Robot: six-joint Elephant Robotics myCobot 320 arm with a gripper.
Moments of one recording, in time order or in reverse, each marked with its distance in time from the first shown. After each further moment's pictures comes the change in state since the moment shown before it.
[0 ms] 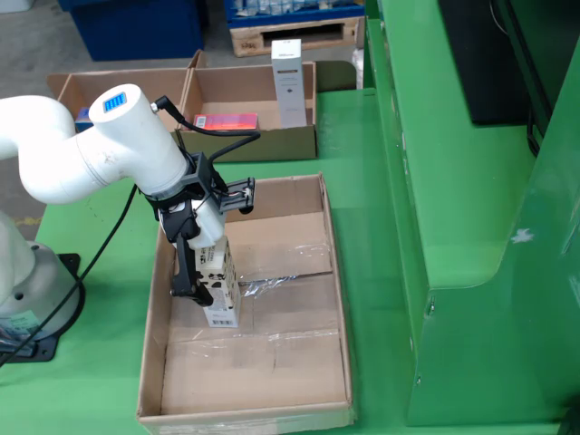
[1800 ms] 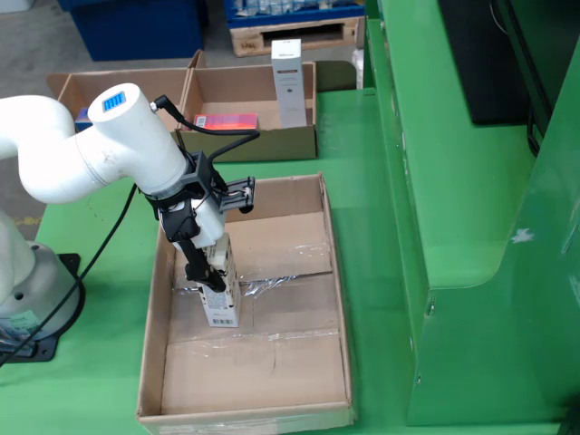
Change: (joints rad) arm 0.000 0.000 0.000 0.000 0.001 0.001
